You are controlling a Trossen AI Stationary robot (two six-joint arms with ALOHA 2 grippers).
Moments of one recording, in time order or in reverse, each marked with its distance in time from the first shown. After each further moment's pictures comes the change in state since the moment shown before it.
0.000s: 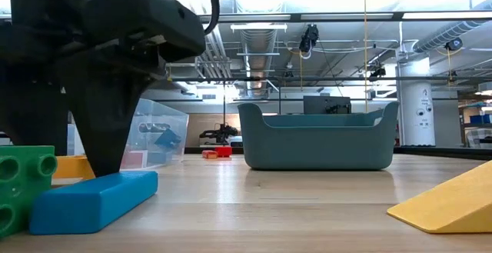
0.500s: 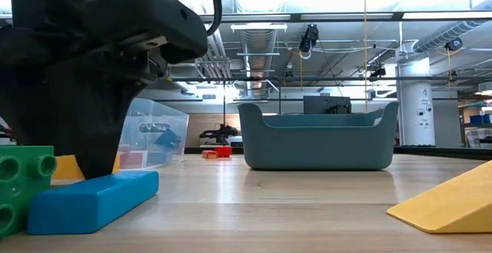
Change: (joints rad) left arm 0.000 0.010 0.002 0.012 0.001 0.007; right arm 0.000 0.001 -0.011 0.000 0.000 0.001
